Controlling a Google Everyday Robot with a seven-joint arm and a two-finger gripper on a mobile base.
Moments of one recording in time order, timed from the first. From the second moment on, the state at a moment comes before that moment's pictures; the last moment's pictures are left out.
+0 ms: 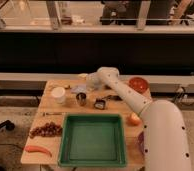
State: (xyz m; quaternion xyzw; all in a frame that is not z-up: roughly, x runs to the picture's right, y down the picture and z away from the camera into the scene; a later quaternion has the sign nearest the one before) arm -0.075 -0.039 0.969 0.01 -0.33 -0.27 0.90
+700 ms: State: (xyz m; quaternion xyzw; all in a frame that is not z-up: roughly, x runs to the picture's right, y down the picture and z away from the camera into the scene) arm -0.075 -0.039 0.984 0.01 -0.36 -0.26 0.90
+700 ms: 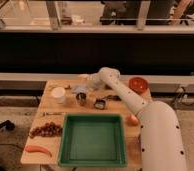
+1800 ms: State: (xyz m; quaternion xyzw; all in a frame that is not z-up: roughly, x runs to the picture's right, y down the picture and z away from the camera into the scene) arm -0.084 -0.031 1.005 0.00 -0.38 -0.26 0.89
